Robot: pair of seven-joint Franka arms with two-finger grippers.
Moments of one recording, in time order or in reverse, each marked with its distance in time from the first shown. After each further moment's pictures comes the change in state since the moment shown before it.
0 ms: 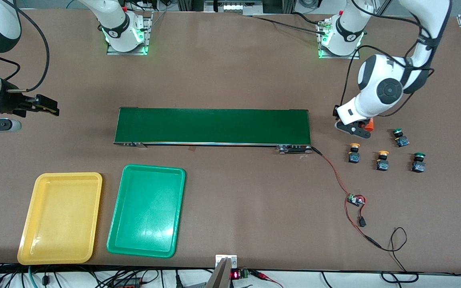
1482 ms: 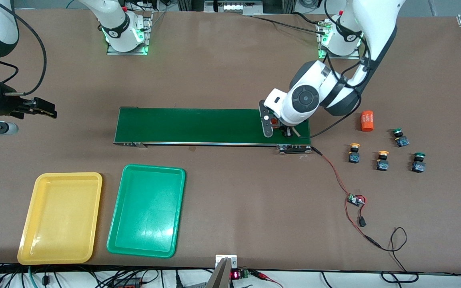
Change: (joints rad) left arm -0.075 0.325 -0.367 0.460 0.038 -0.171 0.590; right arm -0.014 0.011 -0.004 0.000 0.000 0.011 0.000
